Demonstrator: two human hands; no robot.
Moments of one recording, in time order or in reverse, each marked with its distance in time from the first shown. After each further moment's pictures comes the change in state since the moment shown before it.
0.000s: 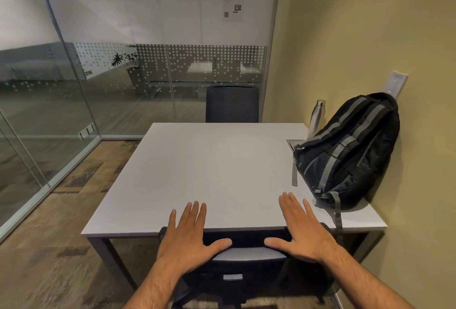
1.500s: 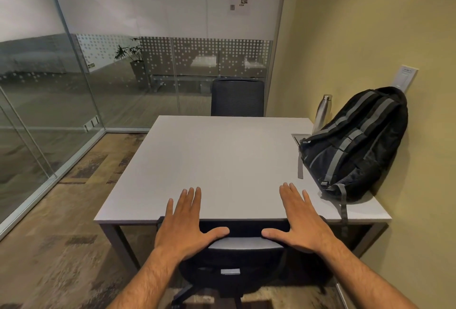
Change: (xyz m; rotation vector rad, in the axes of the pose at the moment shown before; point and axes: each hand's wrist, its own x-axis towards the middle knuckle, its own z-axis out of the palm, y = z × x) left_hand -0.019 -0.036 -0.002 -0.076 0.115 -0.019; right_hand -0.008 -0.045 -0.009 0.091 0.039 0.006
